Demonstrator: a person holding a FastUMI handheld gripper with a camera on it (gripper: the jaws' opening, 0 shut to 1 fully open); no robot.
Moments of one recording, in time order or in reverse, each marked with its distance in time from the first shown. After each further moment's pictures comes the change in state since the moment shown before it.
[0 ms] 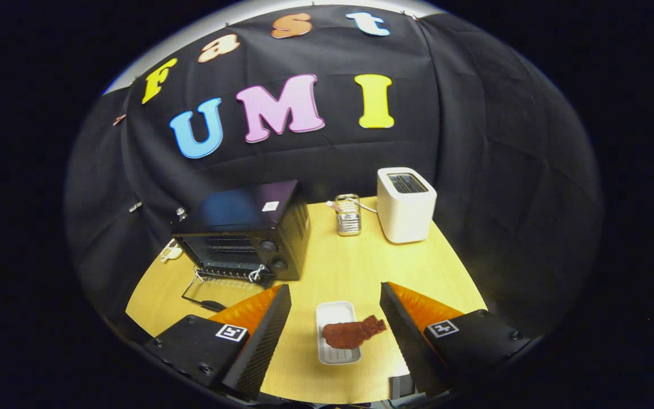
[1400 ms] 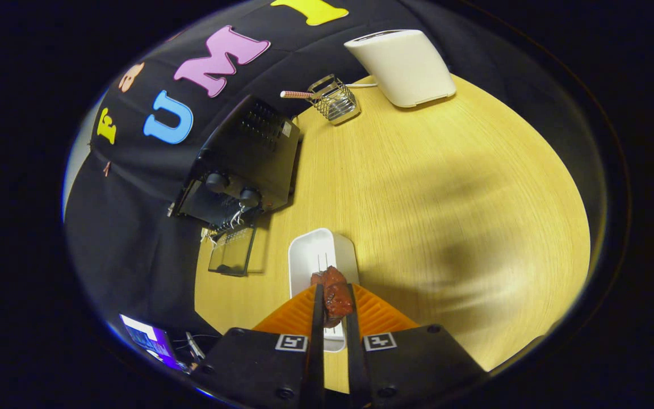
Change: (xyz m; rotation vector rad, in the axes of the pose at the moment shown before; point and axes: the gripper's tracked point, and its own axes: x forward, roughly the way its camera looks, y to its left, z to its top) arm 0.100 -0.031 -0.134 0.353 0.481 0.311
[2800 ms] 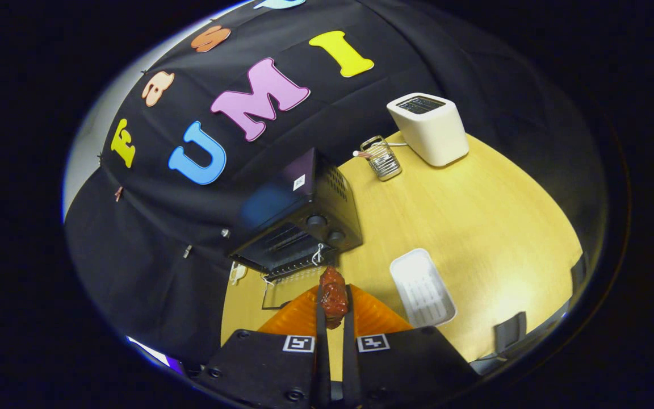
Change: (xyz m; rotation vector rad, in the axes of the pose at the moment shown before) arm -0.059 0.176 -0.002 0.051 -0.314 -0.007
